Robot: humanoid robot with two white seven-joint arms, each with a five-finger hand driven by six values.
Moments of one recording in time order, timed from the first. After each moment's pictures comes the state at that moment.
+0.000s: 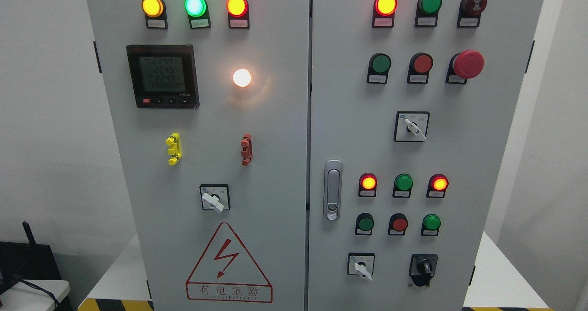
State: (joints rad) left arm 0.21 0.02 0.43 -0.50 0.05 -0.26 0.00; right arm 0.06 0.12 0.06 -0.14 0.00 0.05 0.14
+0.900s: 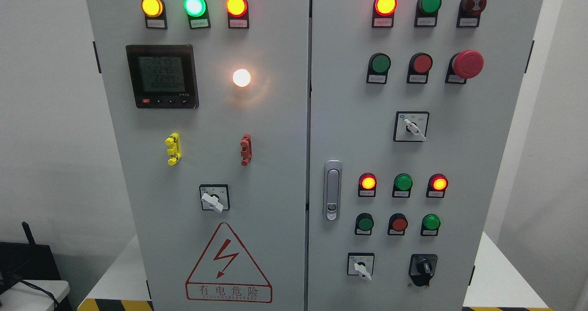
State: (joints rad) left arm 0.08 -0.03 0.05 -0.20 -0.04 -0.01 0.06; right arm 0.06 0.12 0.06 -0.14 0.00 0.05 0.14
